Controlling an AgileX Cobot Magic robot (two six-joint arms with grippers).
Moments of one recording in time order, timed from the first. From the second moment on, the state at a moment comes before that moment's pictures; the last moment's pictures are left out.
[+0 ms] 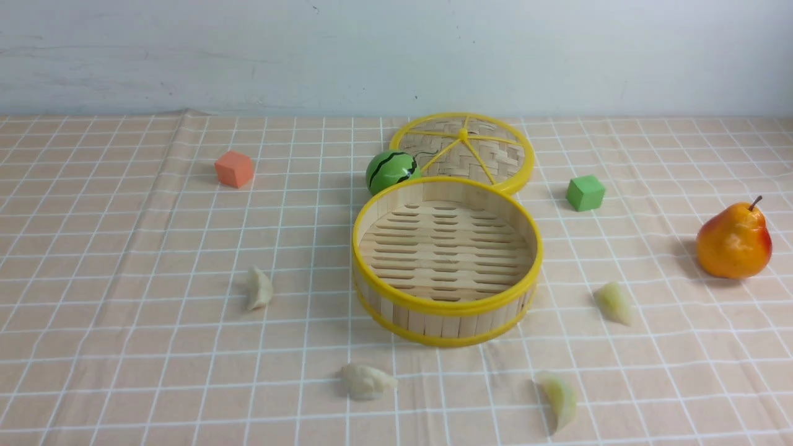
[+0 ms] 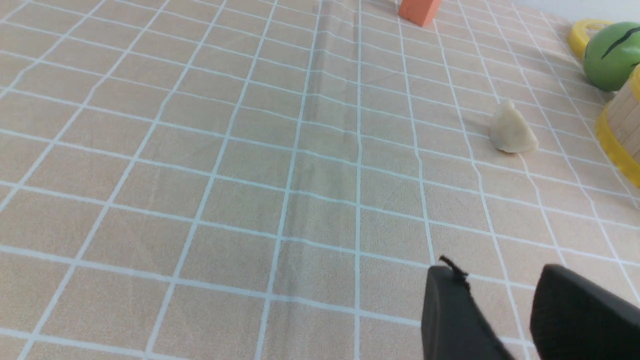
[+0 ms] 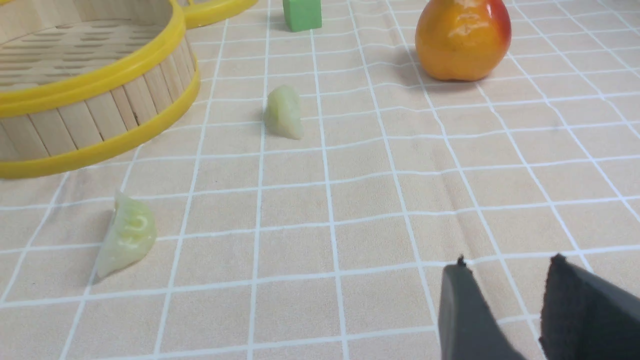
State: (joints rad) right arm 0.02 -0.01 0.02 -0.06 0.39 0.18; left arm 0.07 -0.01 0.03 -0.12 0.35 -0.14
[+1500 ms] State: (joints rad) right arm 0.02 -0.01 0.02 0.19 0.39 0.26; left arm 0.07 -0.01 0.03 -0.33 0.29 -0.38
